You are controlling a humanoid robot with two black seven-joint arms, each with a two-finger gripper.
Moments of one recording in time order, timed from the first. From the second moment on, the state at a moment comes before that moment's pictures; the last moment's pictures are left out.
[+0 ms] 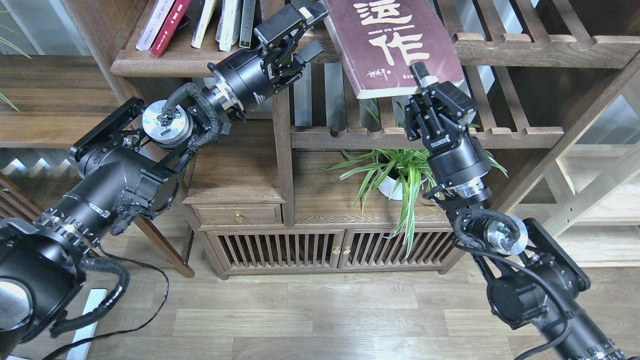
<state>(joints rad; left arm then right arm) -0.99 0.00 -0.88 -0.77 -0.58 -0.40 0.46 0.29 -0.17 1.15 1.31 0.60 0.58 -0.20</state>
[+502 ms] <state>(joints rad) -0.99 0.00 -0.86 -0.78 -0.56 -0.40 0.46 0.30 -0.16 1.15 1.31 0.59 0.58 -0.20</state>
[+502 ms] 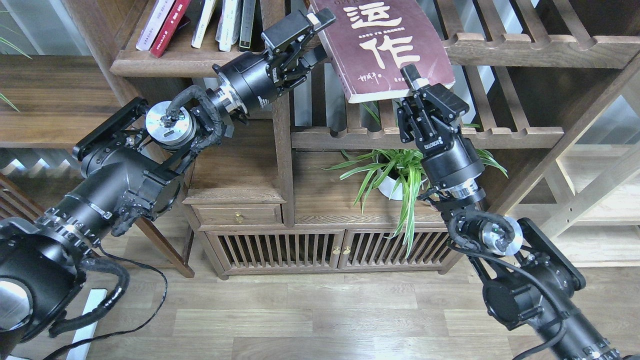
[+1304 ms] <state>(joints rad) -1.00 0.00 -0.81 -0.80 -0.55 -0.42 0.44 0.30 -0.11 1.13 1.31 0.54 0.58 -0.20</state>
